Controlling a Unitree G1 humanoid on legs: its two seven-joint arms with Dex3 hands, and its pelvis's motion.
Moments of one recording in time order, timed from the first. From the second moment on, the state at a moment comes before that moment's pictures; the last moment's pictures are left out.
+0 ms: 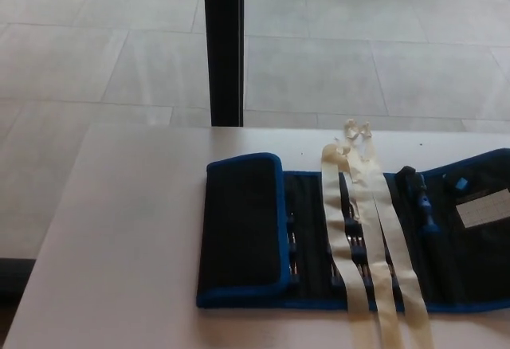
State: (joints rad) left_arm -0.09 0.65 0.26 1.11 0.00 0.05 0.01; right_arm -0.08 -0.42 -0.59 1.02 0.14 0.07 0.00
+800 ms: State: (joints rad) left_arm -0.17 0.73 0.45 1.26 -0.07 0.05 0.01; right_arm -0.50 -0.69 -1.11 0.96 0.45 0.17 -0.13
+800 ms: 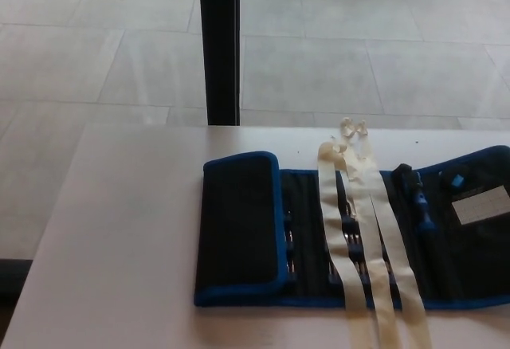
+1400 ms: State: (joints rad) left_arm -0.17 0.73 0.45 1.27 -0.09 0.05 0.01; right_arm -0.47 -0.48 -0.88 0.35 0.49 0.19 -0.15
